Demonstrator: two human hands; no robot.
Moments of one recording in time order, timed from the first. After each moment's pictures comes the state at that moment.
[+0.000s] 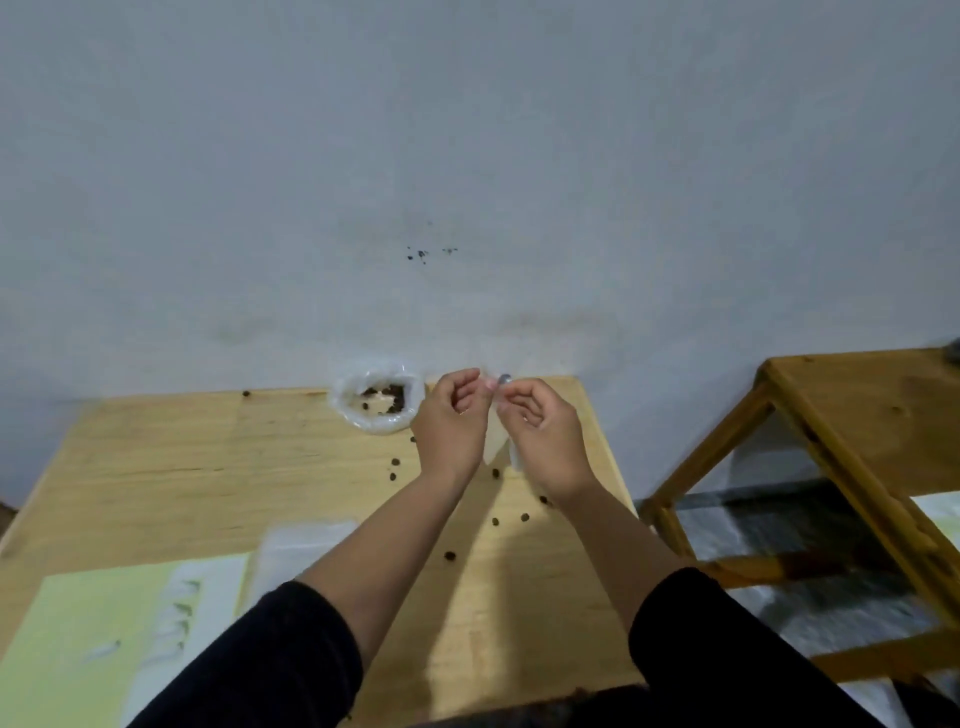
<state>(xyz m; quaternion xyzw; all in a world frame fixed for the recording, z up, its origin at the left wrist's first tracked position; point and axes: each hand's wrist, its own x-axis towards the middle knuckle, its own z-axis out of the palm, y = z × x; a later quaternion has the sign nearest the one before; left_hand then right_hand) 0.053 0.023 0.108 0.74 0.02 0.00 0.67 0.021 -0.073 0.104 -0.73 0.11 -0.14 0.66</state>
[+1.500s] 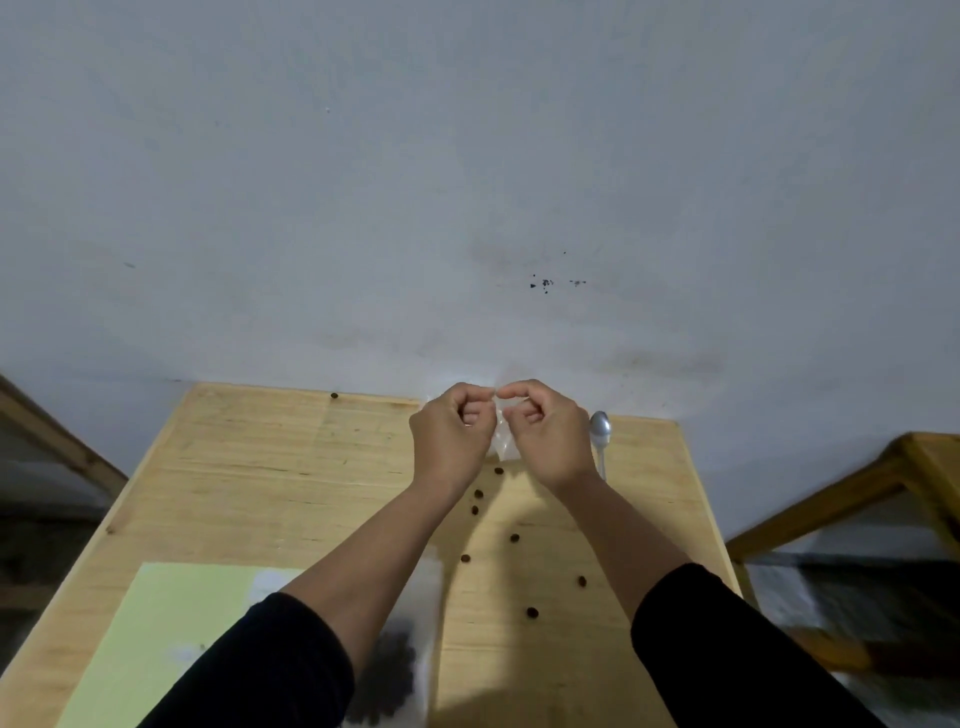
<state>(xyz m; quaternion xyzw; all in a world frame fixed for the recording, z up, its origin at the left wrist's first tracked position) 0.124 0.124 0.100 0.81 0.02 0.06 0.59 0.119 0.011 0.100 -0.86 0.06 -0.11 0.50</state>
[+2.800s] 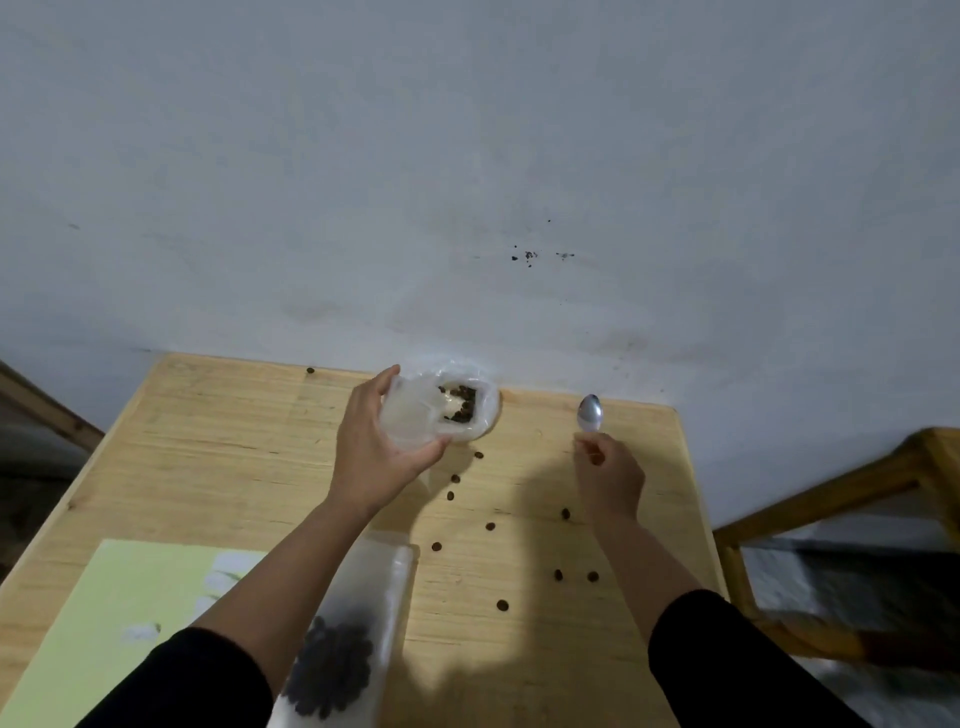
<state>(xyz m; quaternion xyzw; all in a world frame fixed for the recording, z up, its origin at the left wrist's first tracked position) 0.131 0.165 0.041 0.88 -0.03 0.12 0.47 0.104 -0.080 0.016 -0.87 0.26 -0.09 0.42</state>
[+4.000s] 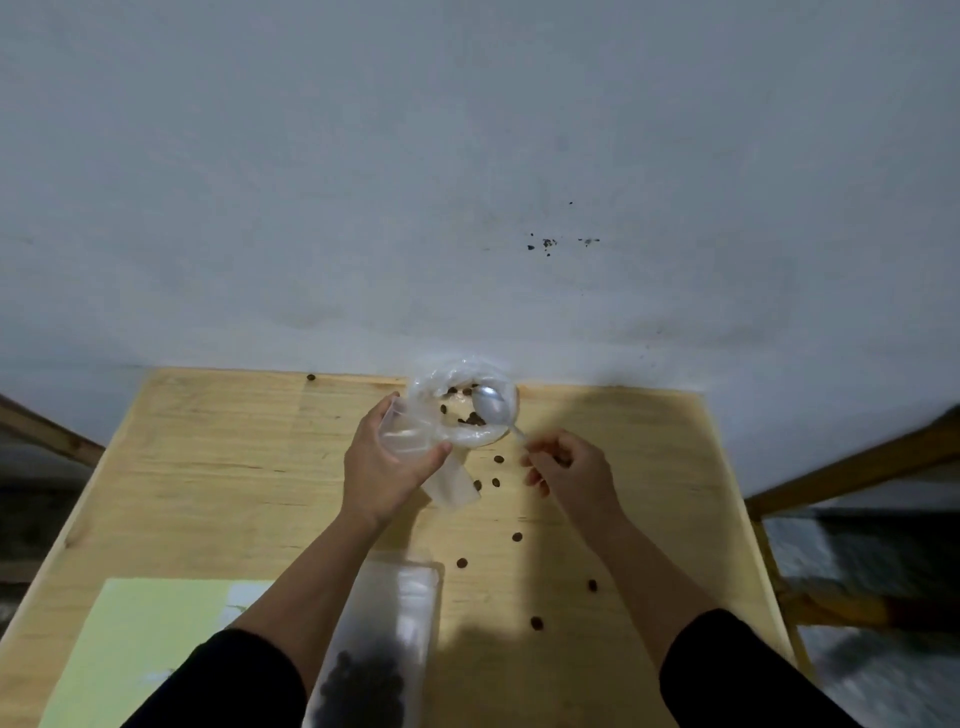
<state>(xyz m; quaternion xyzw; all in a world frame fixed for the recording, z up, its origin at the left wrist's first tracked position) 0.150 0.173 0.008 0.84 0.08 -0.02 0.53 0.119 -0.034 0.013 -0.76 0.19 0.03 0.62</state>
